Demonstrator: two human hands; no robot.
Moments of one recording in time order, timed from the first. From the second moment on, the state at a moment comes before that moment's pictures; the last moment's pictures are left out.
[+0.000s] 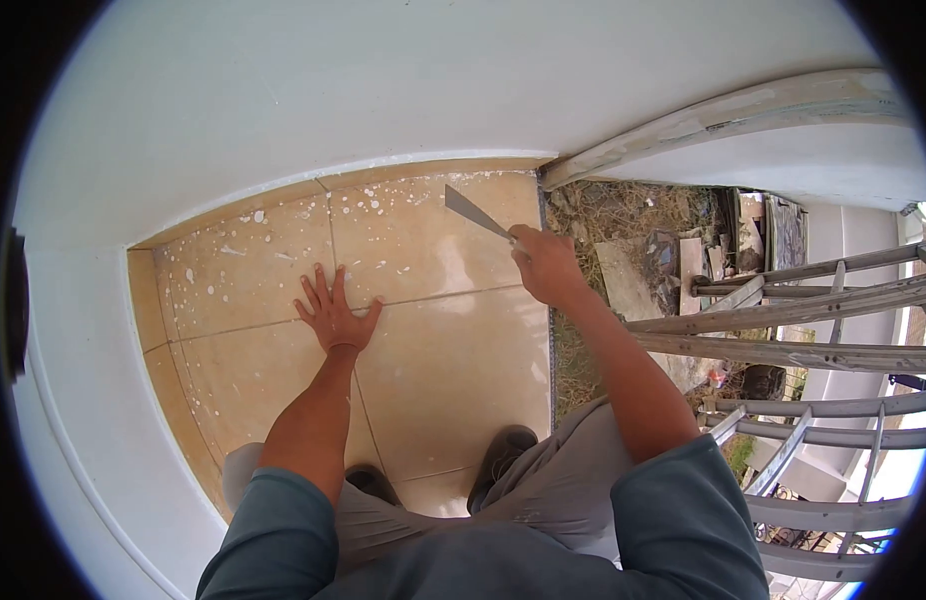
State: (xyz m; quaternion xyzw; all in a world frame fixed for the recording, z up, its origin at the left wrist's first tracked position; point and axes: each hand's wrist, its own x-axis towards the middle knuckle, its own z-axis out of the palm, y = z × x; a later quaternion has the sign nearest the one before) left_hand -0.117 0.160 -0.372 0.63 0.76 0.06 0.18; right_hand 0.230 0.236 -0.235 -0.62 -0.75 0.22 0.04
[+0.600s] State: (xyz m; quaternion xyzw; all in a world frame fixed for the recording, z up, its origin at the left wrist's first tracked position) left_hand -0.107 0.156 -0.373 0.65 0.75 0.04 0.12; right_hand 0.327 0.273 -0.302 -0.71 -0.54 0.42 0.19
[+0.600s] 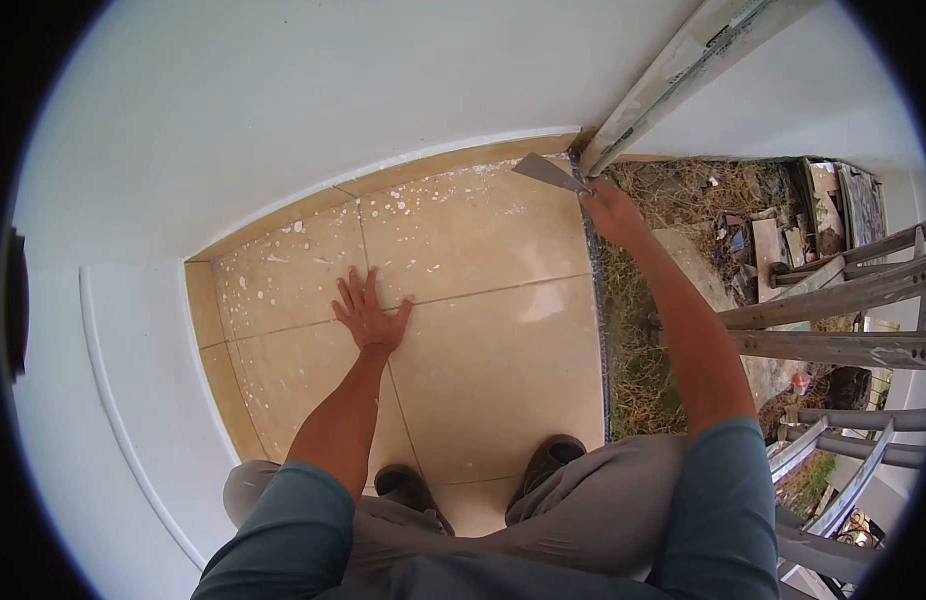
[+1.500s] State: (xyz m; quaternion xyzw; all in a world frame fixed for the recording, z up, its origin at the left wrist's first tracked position) left_hand -0.107 0.269 -0.014 0.75 0.56 -0.05 0.35; right_hand 0.139 0.213 -0.310 -0.61 -0.22 0.69 0.33
